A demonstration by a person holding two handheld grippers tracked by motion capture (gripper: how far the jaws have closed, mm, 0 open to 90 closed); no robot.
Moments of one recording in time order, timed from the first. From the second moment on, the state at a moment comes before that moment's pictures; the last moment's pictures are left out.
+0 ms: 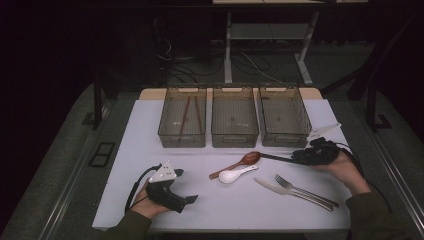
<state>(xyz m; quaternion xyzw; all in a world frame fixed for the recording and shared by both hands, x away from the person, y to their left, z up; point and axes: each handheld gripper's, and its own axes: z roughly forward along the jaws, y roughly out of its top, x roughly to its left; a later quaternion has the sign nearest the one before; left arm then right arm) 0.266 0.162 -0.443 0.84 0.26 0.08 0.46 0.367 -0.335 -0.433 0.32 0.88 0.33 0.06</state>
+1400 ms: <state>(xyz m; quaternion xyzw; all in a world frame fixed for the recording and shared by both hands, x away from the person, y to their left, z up) 0.265 0.161 -0.442 0.85 0.26 0.08 0.46 0.346 -0.331 -0.437 0.31 0.91 0.29 0.06</state>
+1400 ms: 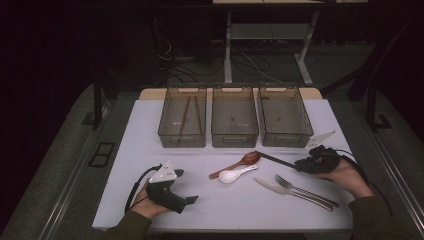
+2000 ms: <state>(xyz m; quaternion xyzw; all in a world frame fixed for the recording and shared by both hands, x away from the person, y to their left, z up) 0.264 0.161 -0.442 0.85 0.25 0.07 0.46 0.331 -0.328 -0.425 0.29 0.90 0.30 0.07</state>
